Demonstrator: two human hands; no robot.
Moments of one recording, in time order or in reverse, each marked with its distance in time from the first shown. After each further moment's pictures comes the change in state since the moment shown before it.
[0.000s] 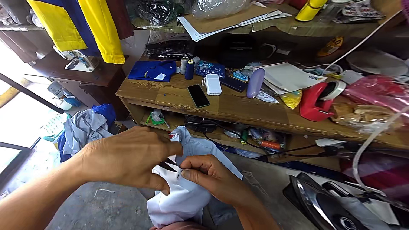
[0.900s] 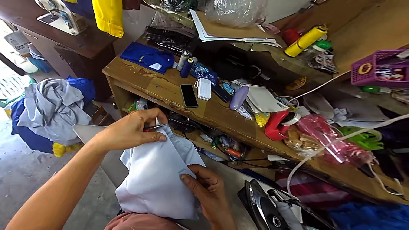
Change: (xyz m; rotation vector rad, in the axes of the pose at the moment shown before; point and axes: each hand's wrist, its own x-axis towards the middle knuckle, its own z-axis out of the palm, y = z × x) left_hand 0.010 -0.063 0.081 -0.726 0.578 -0.233; right_hand -0.046 0.012 0.014 0.043 0.396 -0.044
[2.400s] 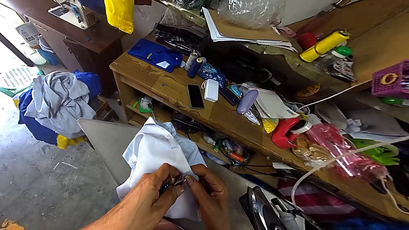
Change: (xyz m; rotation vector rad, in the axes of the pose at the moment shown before) left_hand -0.078 0.037 0.124 -0.344 0.178 -0.136; right_hand 0.002 0.008 0.012 -0.048 0.074 -0.119
